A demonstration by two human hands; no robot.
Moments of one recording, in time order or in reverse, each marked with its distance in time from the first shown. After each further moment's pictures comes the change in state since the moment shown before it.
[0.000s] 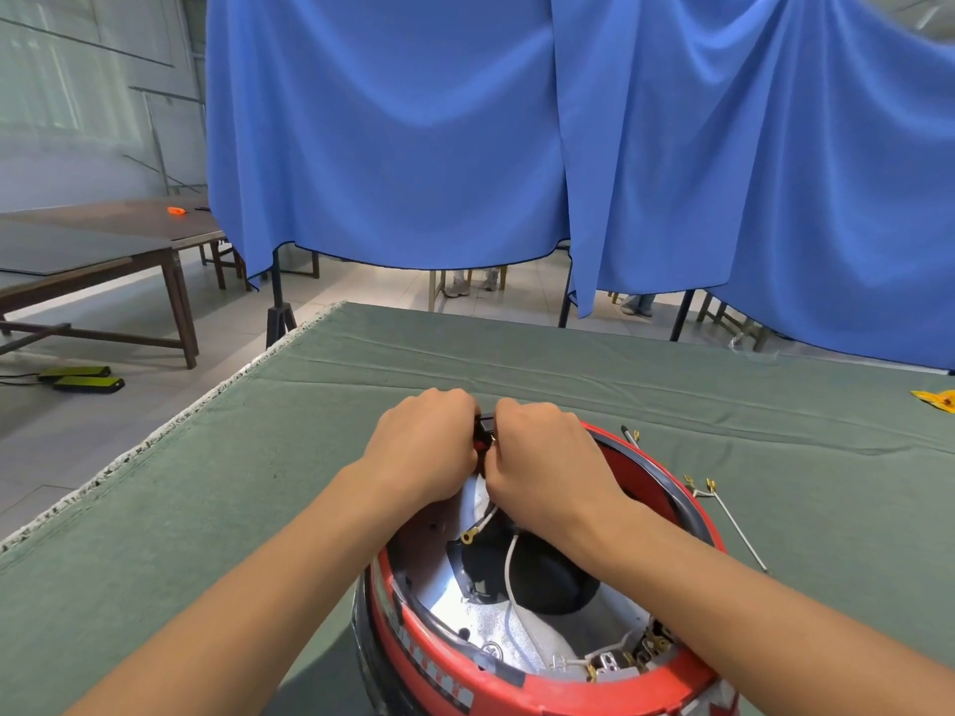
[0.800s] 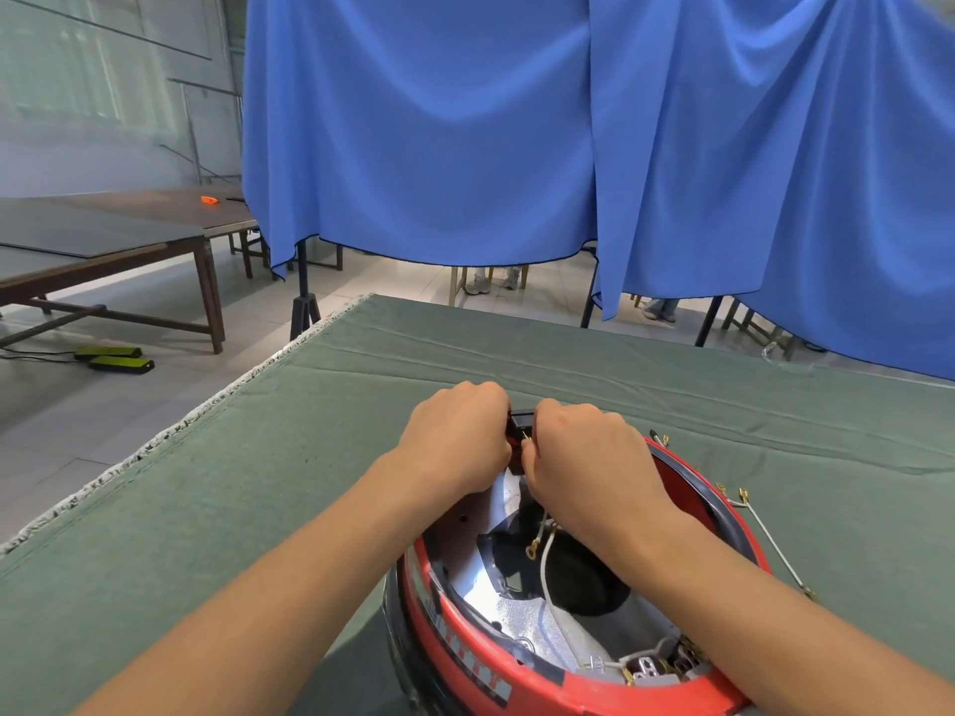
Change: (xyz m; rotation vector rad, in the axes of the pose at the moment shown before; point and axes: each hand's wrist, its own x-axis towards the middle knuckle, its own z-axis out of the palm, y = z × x) left_hand -0.004 0.004 -0.007 -0.064 -0.019 -0.041; right_hand -0.005 0.002 0.000 -0.177 0.053 0.019
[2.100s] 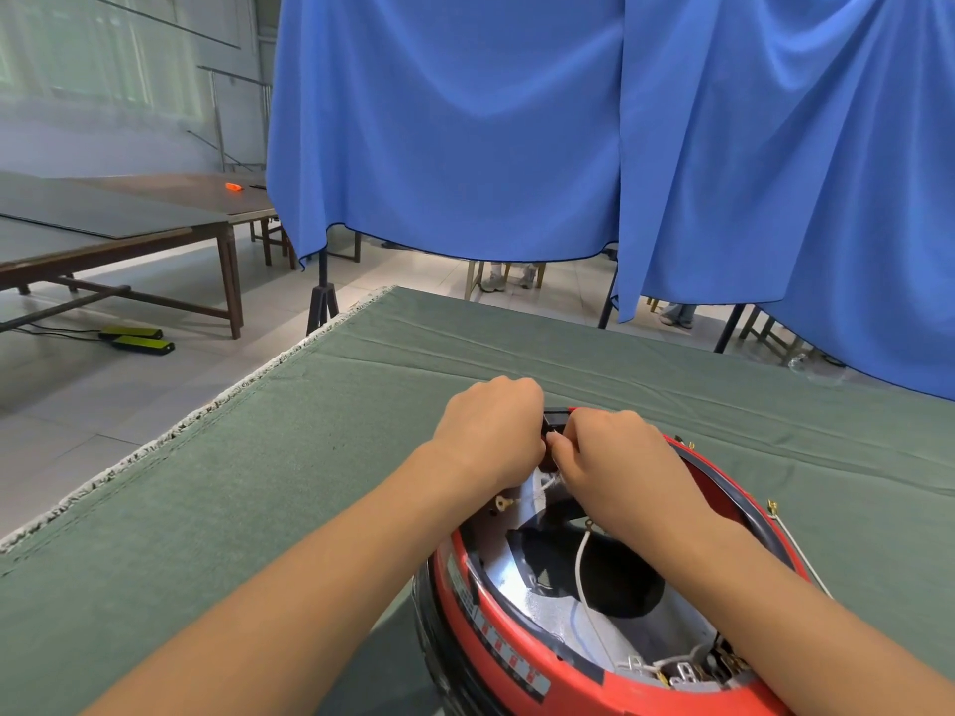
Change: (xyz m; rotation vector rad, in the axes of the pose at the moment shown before) left_hand 0.000 0.001 -0.001 0.009 0.015 0.022; right_hand 0.005 0.004 0.003 0.099 -0.113 0.073
